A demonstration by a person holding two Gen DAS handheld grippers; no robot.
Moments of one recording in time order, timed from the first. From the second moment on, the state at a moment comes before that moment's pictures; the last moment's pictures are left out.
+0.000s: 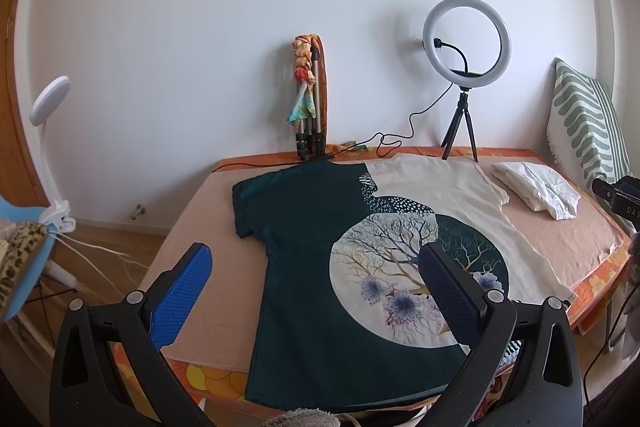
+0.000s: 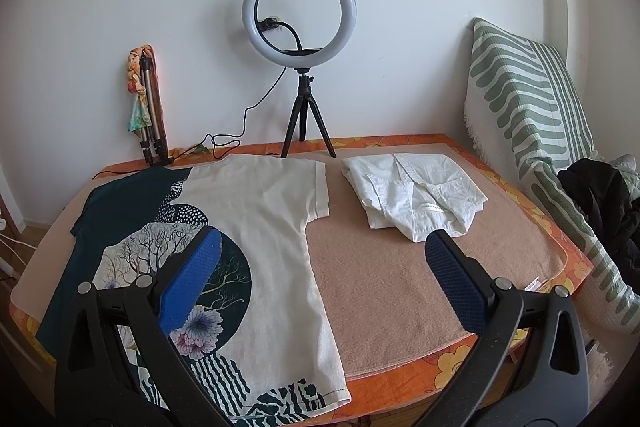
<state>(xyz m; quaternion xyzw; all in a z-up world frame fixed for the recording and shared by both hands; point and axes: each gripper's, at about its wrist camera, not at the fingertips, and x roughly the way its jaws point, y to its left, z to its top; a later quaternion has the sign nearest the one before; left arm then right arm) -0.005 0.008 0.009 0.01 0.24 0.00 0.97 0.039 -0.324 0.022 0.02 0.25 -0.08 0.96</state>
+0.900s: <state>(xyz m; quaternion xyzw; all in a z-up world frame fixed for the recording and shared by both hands) 0.012 0.071 -0.030 -0.04 0.32 -0.02 0.95 0.083 -0.270 0.047 0.04 0.26 0.00 0.97</state>
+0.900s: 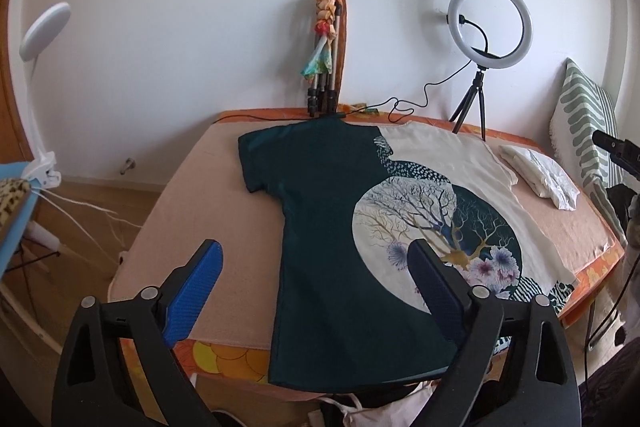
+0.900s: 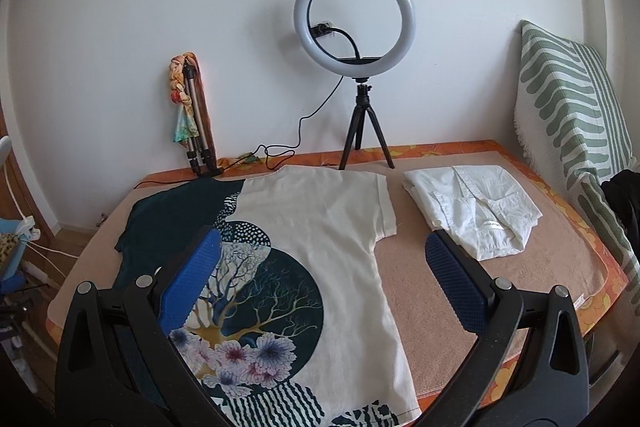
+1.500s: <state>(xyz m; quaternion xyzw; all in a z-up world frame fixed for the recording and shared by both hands) 0.030 0.095 -0.122 -0.09 0.46 -0.07 0.88 0.238 -0.046 0.047 -0.01 0.35 0.19 0.92</state>
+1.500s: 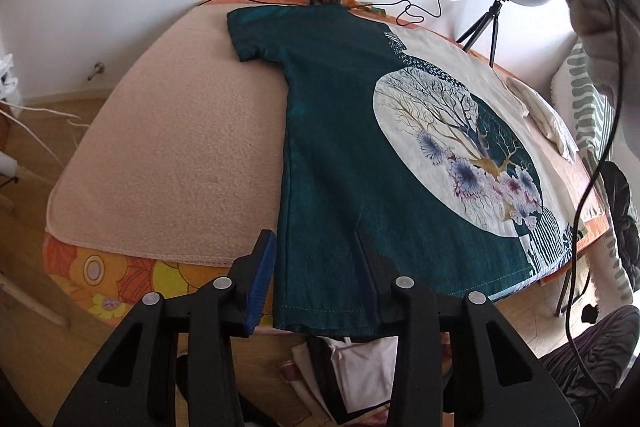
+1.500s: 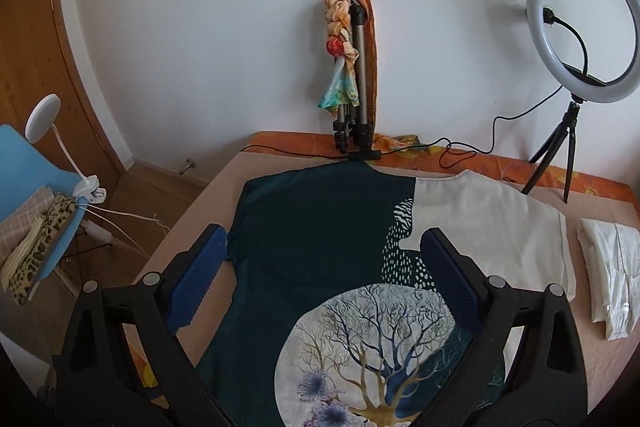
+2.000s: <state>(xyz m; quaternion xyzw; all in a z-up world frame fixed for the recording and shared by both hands) 0.042 0.098 -0.143 -0.11 0.49 -0.09 0.86 0.365 0.118 -0.052 -0.06 0.47 0.24 0.85</state>
